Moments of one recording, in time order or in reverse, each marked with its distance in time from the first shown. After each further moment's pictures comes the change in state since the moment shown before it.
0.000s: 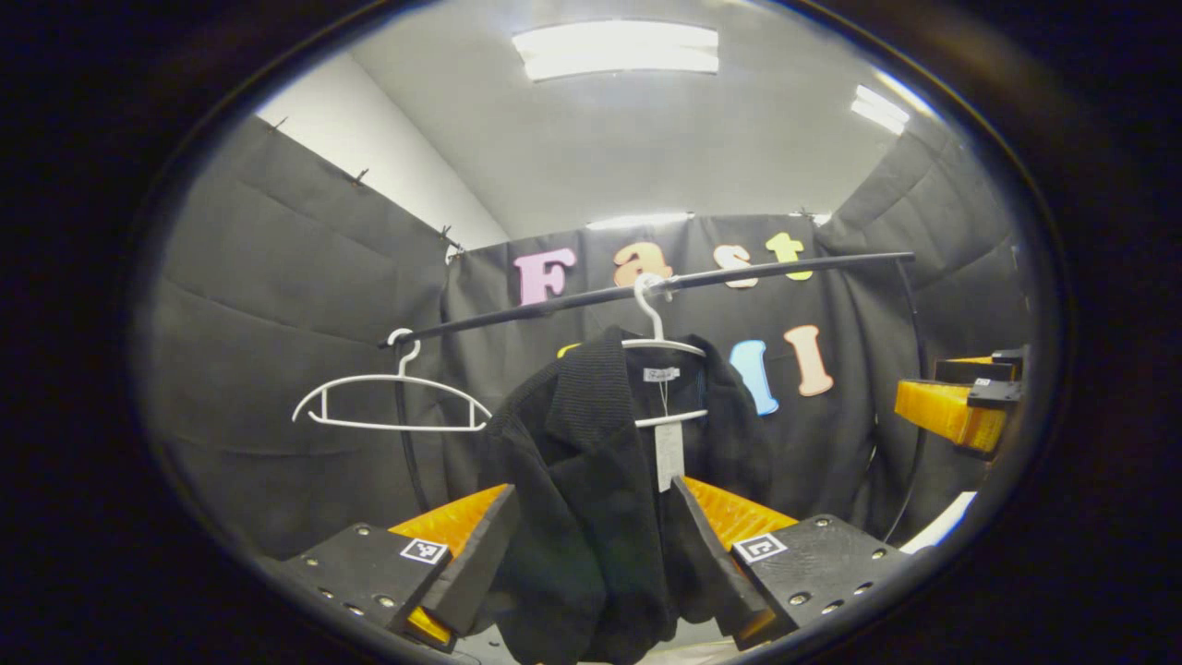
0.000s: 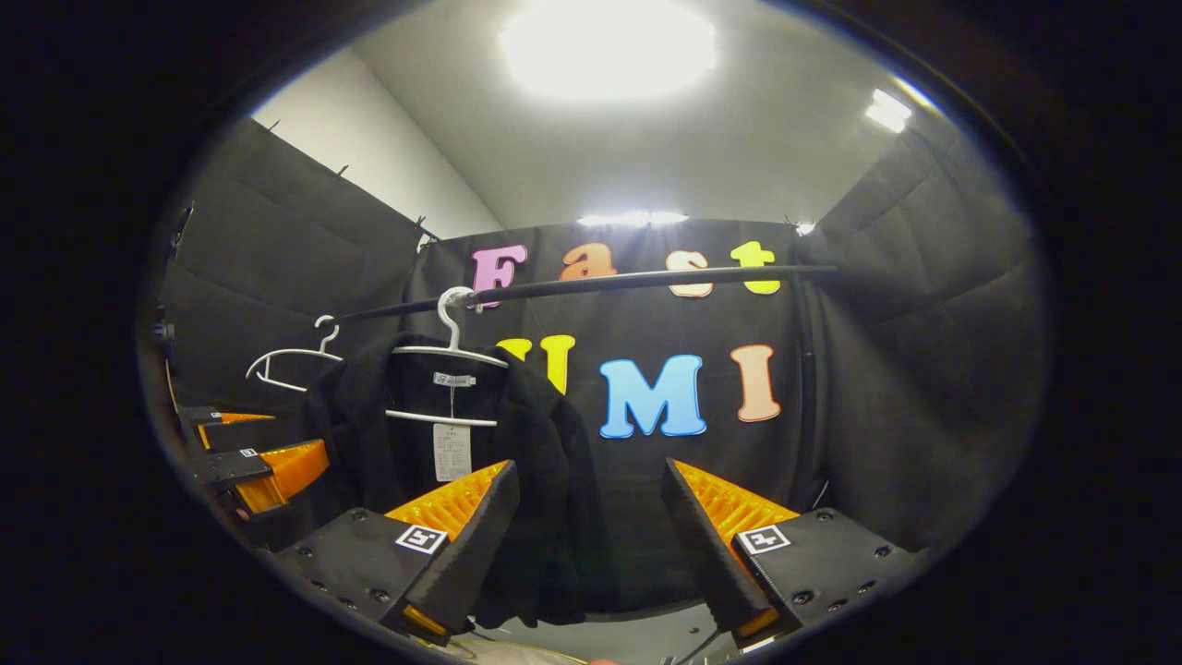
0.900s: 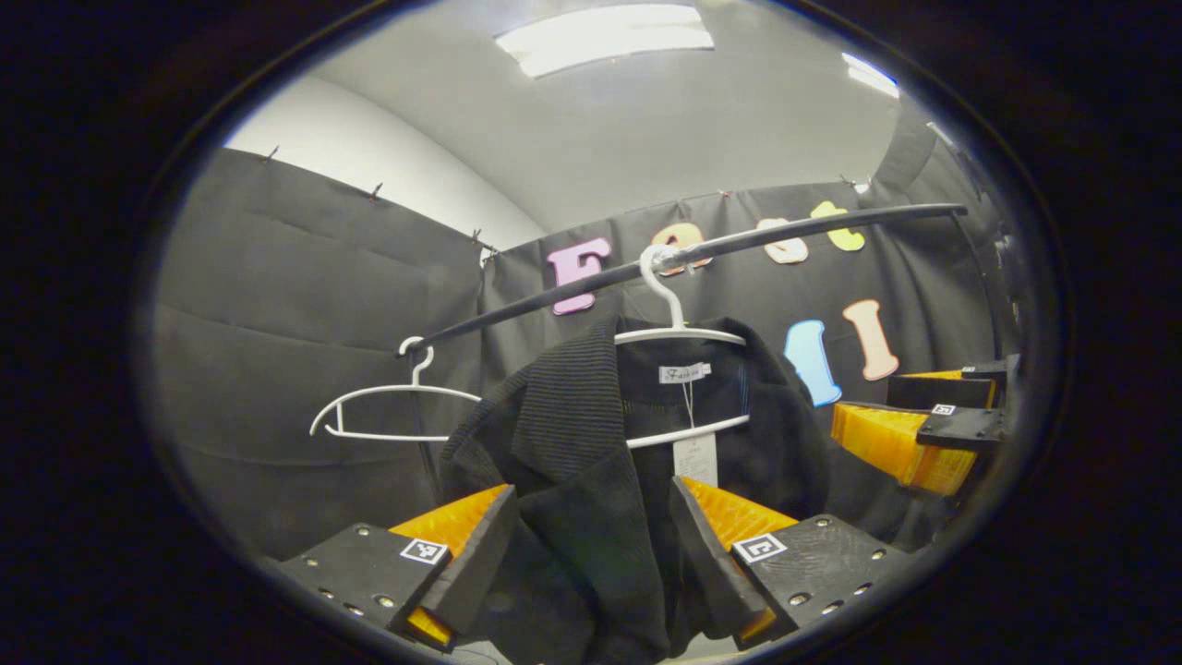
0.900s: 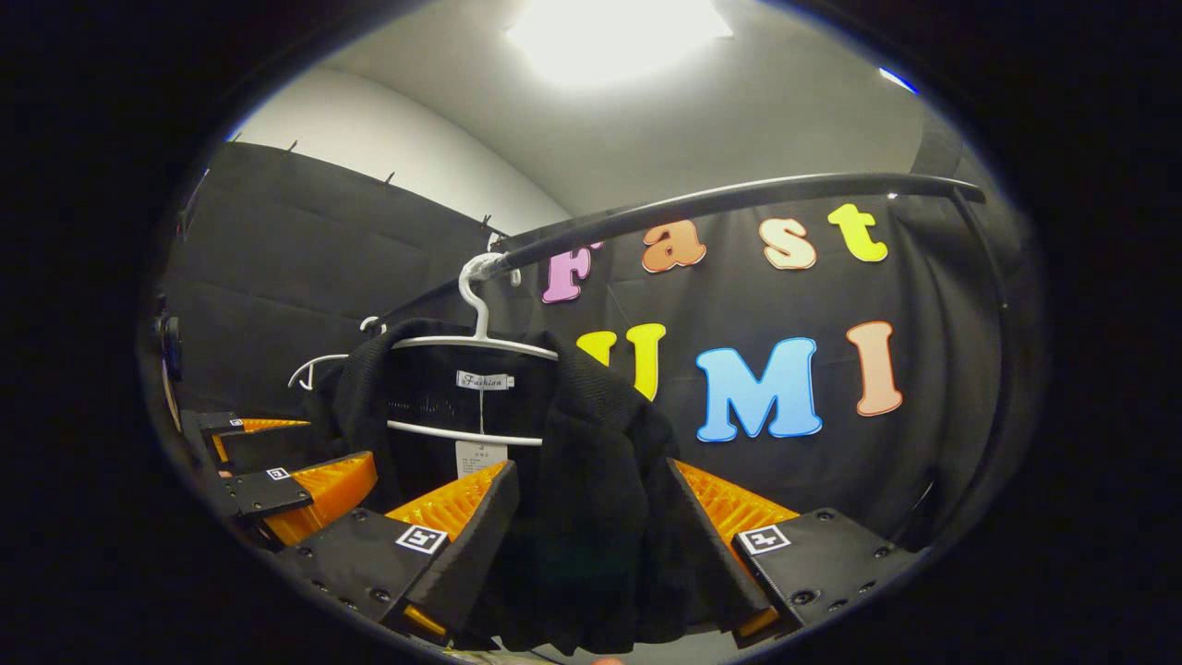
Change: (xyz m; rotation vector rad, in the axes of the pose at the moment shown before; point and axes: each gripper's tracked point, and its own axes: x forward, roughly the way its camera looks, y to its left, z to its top) left arm 0.076 -0.020 -0.013 0.081 0.040 0.196; right arm 0.126 0.047 -0.023 0.049 0.009 0.312
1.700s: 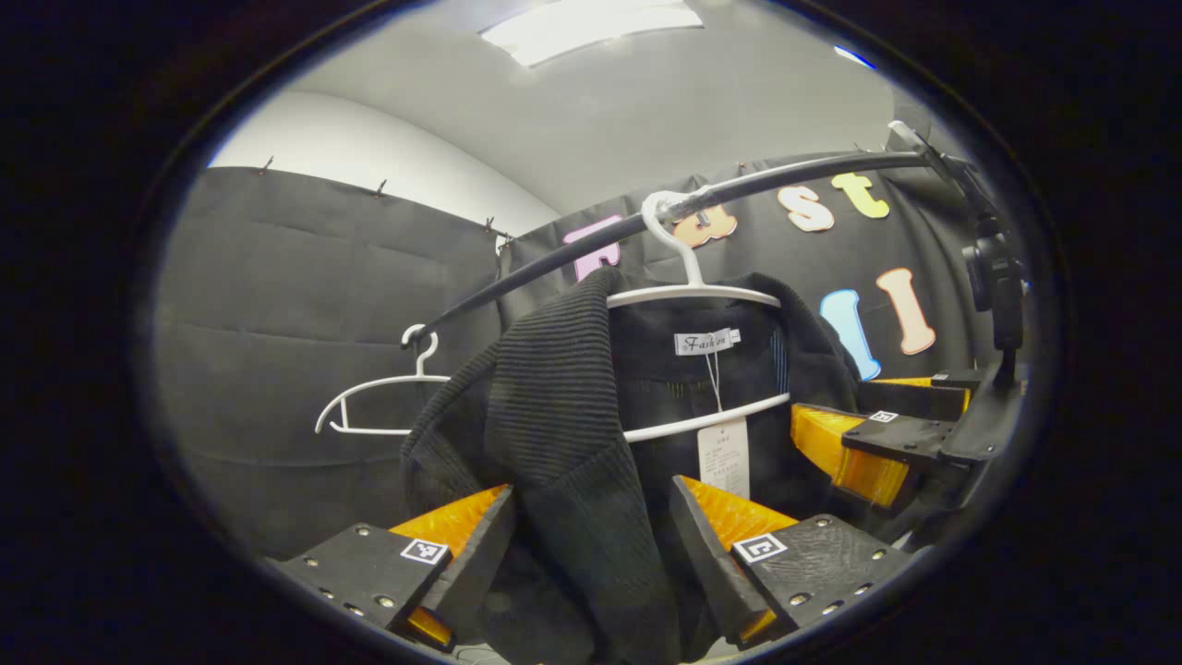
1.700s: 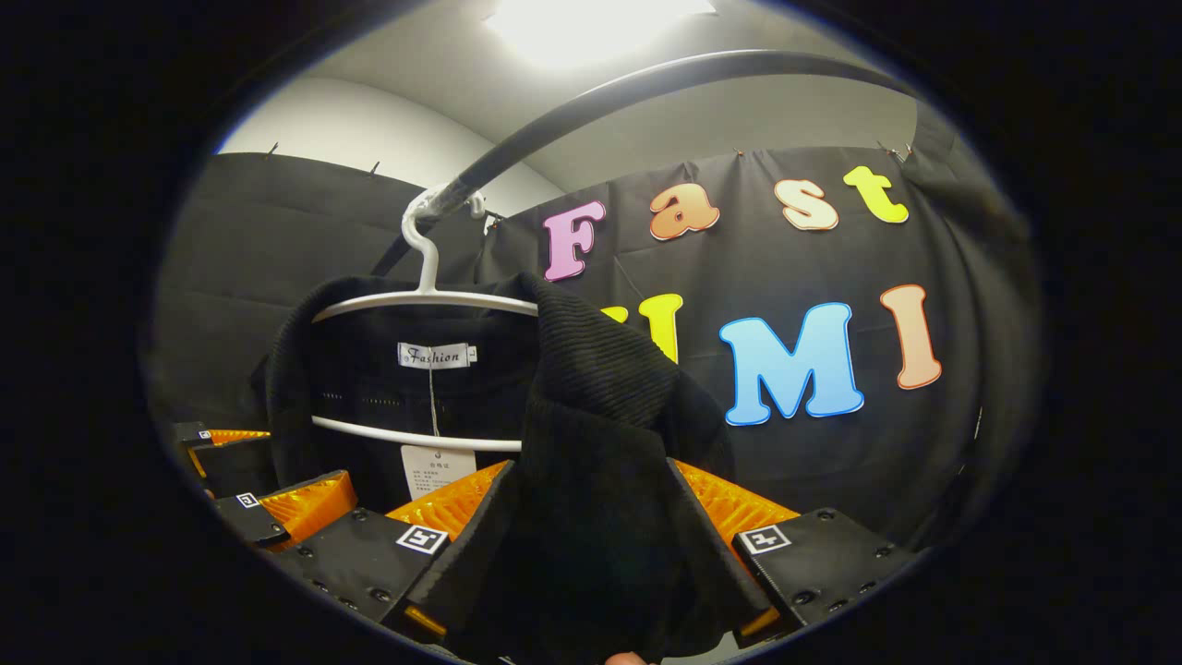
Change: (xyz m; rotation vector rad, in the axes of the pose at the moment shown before) left arm 0.045 -0.006 -0.024 0.051 0.051 0.092; right arm 0.086 0.001 -0.035 0.041 0.056 0.006
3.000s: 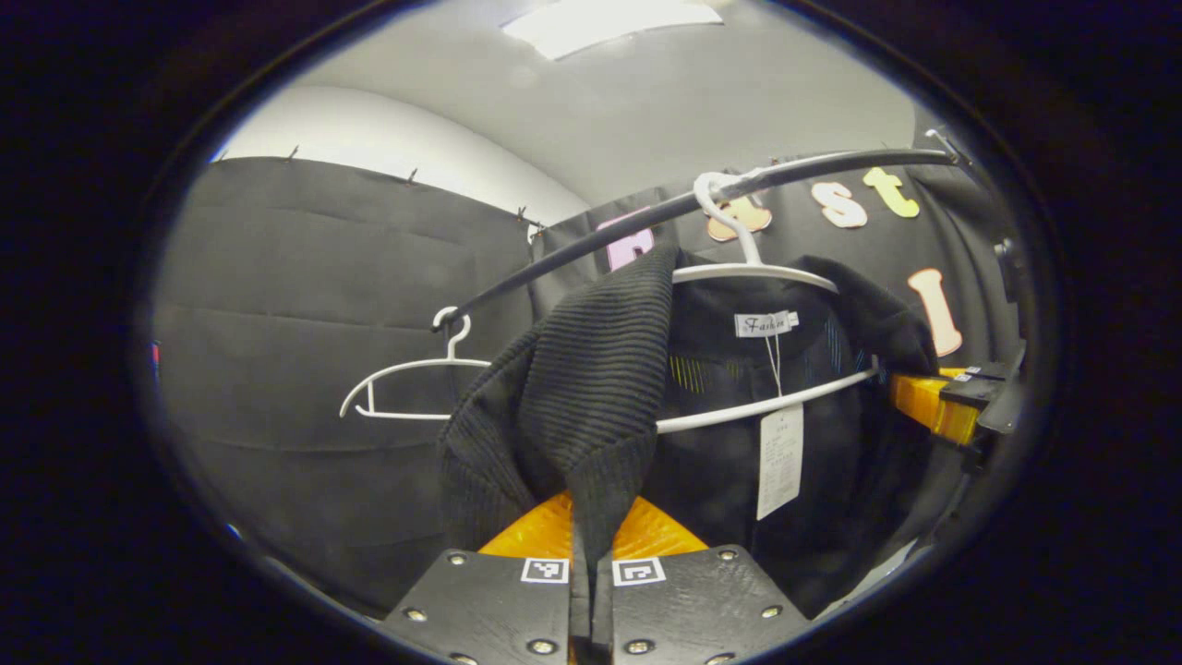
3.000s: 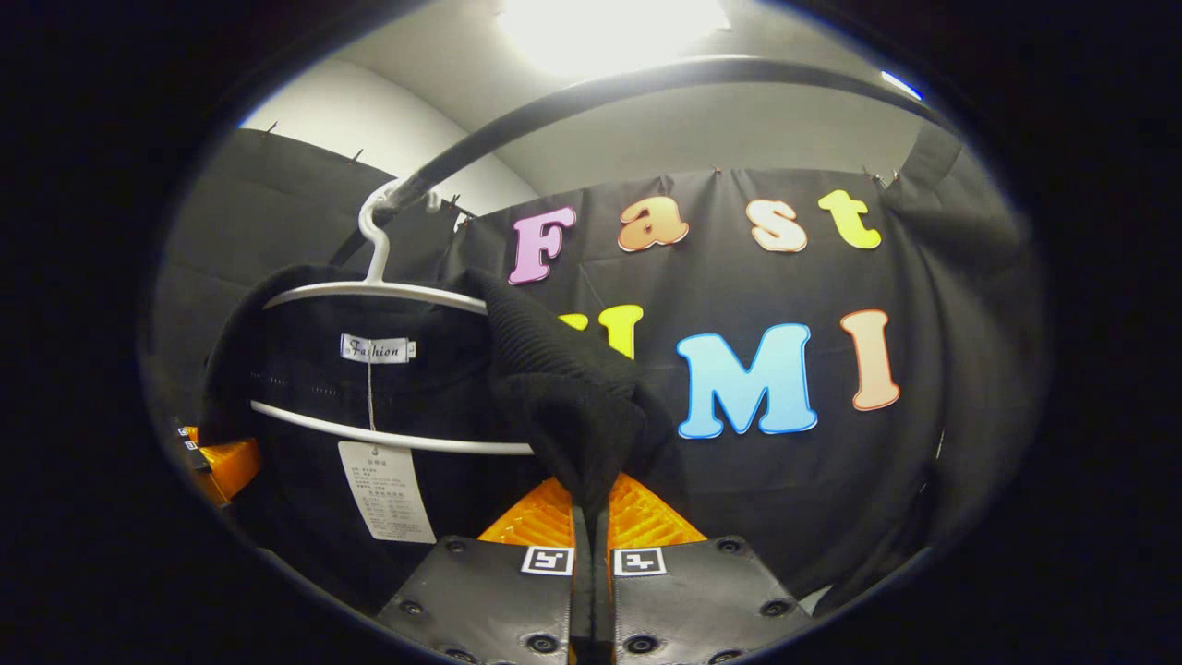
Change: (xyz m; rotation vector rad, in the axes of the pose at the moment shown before) left arm 0.000 0.031 -0.007 -0.038 0.016 0.075; right arm -0.005 -0.039 0.018 -0.061 -0.068 -0.140
